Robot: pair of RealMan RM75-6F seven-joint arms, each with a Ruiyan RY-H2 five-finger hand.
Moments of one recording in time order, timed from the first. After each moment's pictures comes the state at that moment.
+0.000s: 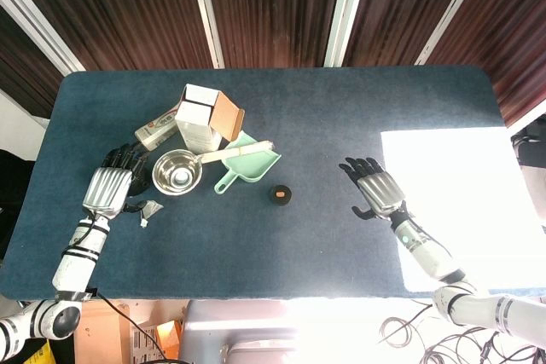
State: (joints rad) left arm -0.58 -1.33 -0.21 -1.50 1.15 1.09 0.30; right arm 0.67 -1.30 0.15 -1.52 -1.15 0.81 -0.24
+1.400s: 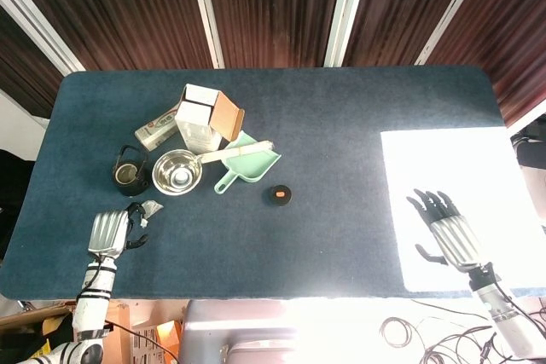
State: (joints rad) left arm -0.39 -1.64 -0.13 -1.24 1.21 1.26 0.19; right arm 0.32 -1.10 -0.06 -1.59 -1.54 1.26 -0.01
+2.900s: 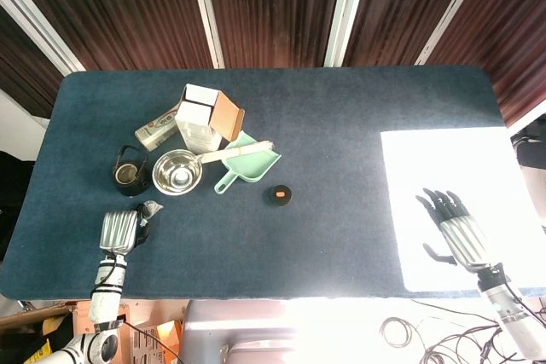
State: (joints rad) left arm -0.40 -1.85 -0.15 -0.87 1.27 1.22 0.18; right arm 0.28 -1.09 -0.03 -1.56 -1.56 1.25 0.05
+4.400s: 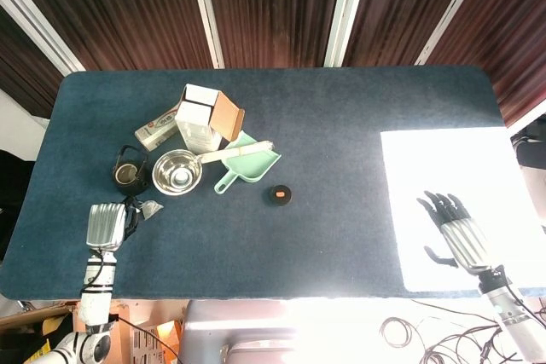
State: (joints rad) left arm -0.39 -1.80 -0.18 -0.91 1.37 1.41 0.09; right arm 0.27 -1.08 -0.03 -1.55 -1.57 1.25 0.05
